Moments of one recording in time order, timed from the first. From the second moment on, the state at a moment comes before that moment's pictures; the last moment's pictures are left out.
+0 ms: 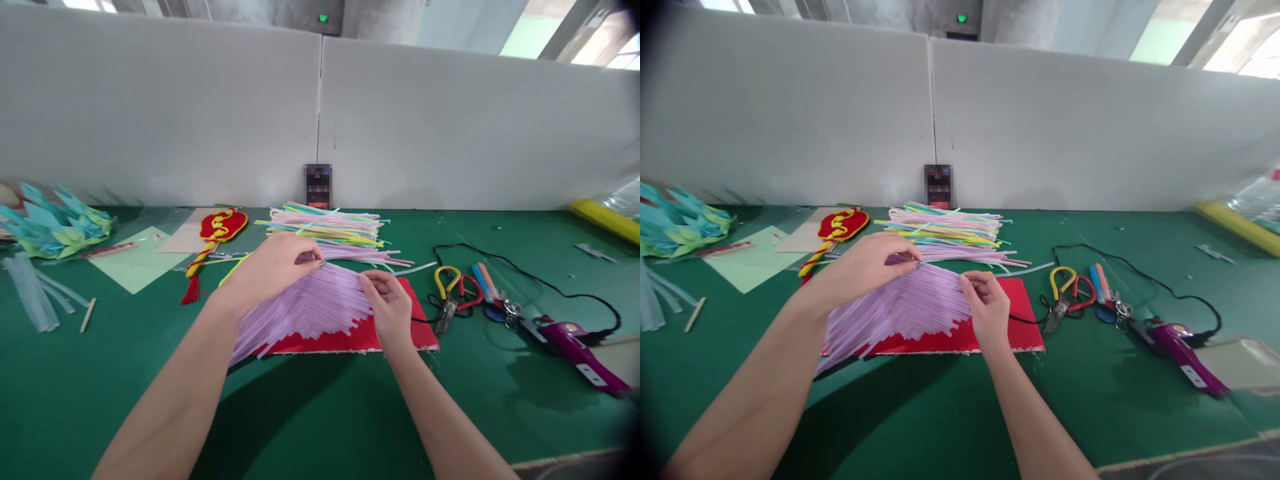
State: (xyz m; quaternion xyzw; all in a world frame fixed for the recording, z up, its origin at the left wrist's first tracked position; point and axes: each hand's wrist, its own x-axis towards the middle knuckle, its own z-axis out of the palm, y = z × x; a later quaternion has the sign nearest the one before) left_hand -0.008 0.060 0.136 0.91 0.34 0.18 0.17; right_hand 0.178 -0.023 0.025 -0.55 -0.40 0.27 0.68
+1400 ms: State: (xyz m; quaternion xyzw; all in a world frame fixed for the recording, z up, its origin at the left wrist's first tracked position) left_hand -0.020 0.078 0.131 0.81 0.43 0.21 0.34; right_hand 0.179 -0.019 0.022 -0.53 -0.32 0.29 0.73
